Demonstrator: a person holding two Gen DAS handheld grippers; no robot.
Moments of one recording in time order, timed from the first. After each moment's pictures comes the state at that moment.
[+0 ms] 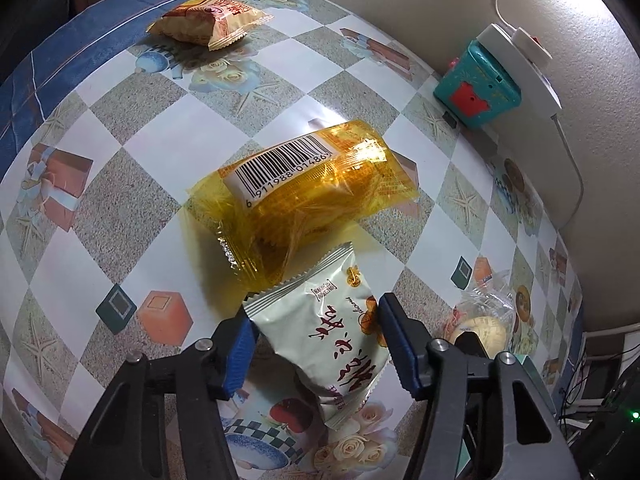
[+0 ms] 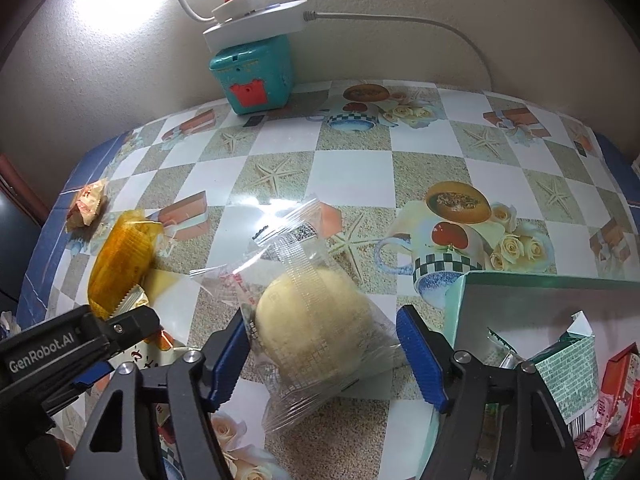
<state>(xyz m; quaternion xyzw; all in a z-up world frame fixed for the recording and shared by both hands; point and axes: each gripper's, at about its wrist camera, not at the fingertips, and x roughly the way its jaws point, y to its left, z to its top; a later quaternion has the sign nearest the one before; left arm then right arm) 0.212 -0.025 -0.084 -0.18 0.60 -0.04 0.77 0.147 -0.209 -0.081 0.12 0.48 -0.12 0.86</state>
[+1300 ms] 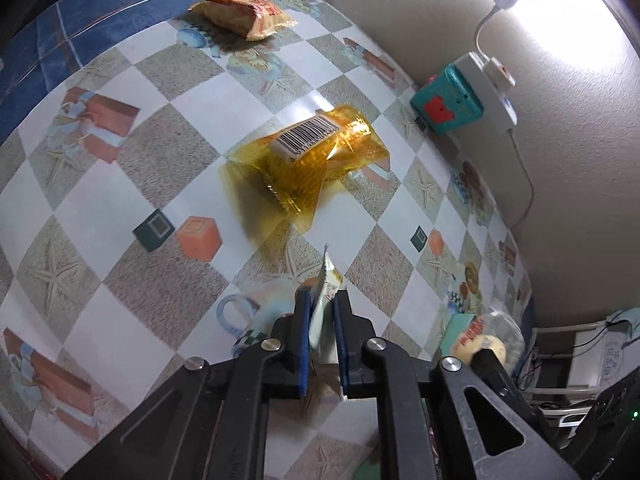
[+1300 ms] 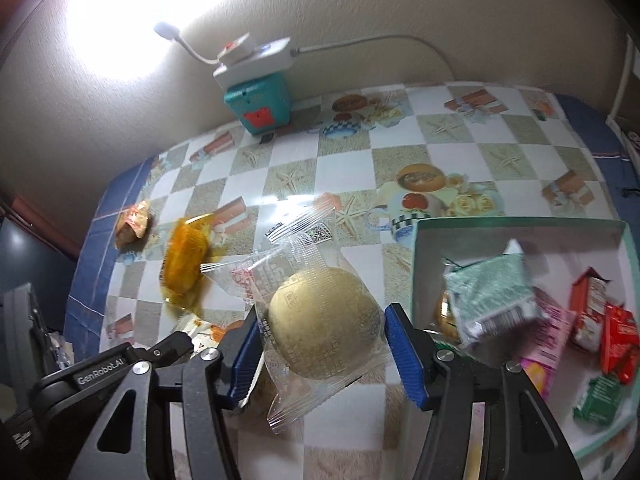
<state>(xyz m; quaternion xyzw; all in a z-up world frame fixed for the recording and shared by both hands) 0.156 0.011 -0.048 -0.27 0.60 -0.08 0.75 0.082 -0.204 -0.007 0.20 0.48 -0.12 0.85</state>
